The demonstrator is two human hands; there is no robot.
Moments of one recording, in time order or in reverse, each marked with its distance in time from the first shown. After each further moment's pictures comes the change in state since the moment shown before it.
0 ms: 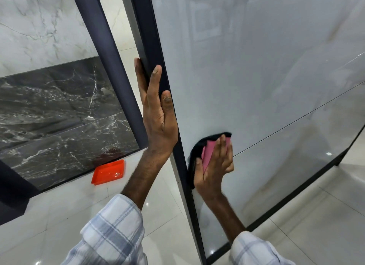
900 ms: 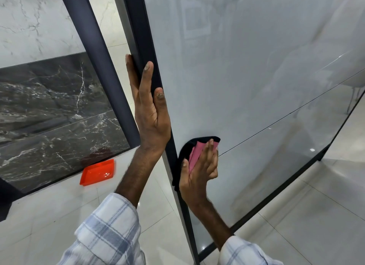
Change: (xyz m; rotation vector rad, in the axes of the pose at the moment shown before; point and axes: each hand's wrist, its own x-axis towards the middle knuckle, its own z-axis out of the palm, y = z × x) left_hand 0.003 0.007 -0.001 0.003 -0.012 0.006; right_hand -0.028 -0.017 0.005 0.008 -0.064 0.175
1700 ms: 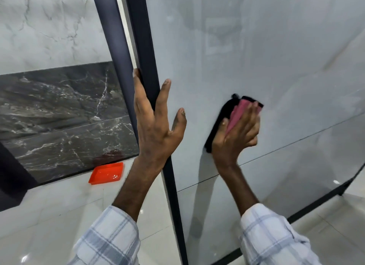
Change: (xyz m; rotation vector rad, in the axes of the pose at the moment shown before) left_hand -0.003 0.011 0.002 0.452 -0.059 0.092; right_hand 0.171 -0.017 -0.047 -0.026 0.290 -0.095
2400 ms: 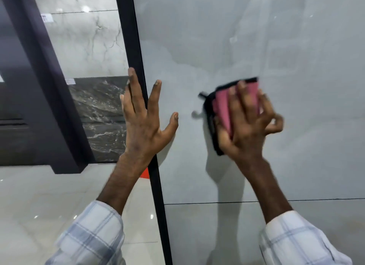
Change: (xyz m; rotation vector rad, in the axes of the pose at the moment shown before) left_hand 0.039 0.027 -0.004 0.636 0.027 -0.023; right_hand 0.129 -0.001 -0.016 0.055 -0.102 -0.772
